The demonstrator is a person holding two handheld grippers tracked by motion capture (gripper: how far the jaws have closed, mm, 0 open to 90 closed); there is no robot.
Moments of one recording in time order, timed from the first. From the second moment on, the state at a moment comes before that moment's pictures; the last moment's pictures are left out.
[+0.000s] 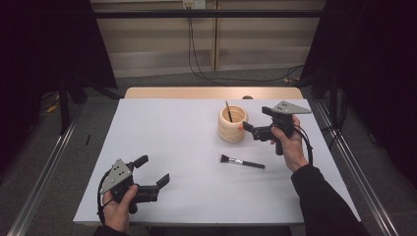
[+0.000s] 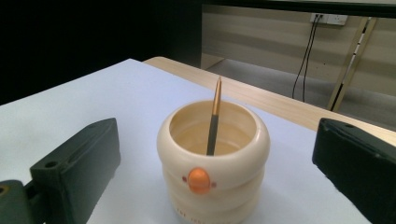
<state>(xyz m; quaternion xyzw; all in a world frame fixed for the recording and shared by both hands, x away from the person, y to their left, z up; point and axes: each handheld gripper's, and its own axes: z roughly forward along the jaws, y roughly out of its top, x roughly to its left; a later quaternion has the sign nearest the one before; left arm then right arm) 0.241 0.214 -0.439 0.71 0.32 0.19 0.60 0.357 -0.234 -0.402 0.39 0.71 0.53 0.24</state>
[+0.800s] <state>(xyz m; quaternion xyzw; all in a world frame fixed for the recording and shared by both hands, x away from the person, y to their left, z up) 0.240 0.217 -0.438 0.70 0.33 0.20 0.60 0.284 -0.275 -0.407 0.41 0.69 0.53 0.27</state>
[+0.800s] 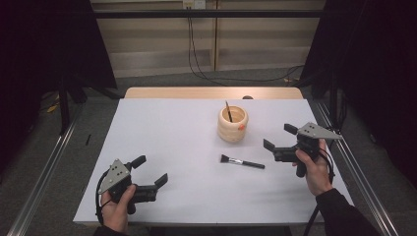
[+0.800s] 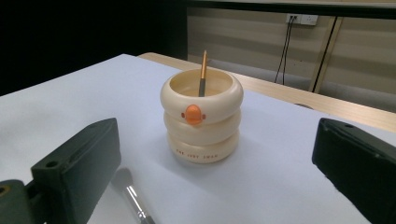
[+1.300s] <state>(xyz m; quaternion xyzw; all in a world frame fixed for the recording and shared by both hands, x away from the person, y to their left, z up) 0.237 0.220 -0.436 0.70 0.33 0.21 0.60 0.243 -0.294 -0.420 0.42 0.68 0.53 0.27</state>
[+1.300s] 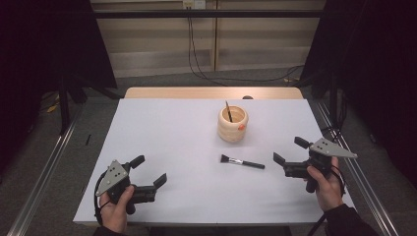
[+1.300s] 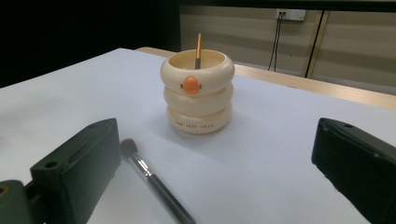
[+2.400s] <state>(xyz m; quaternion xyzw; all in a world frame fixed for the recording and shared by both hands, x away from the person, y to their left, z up) 0.238 0.221 -0.434 0.70 0.32 0.21 0.60 0.229 -0.297 -0.426 0.38 0.68 0.55 0.30</state>
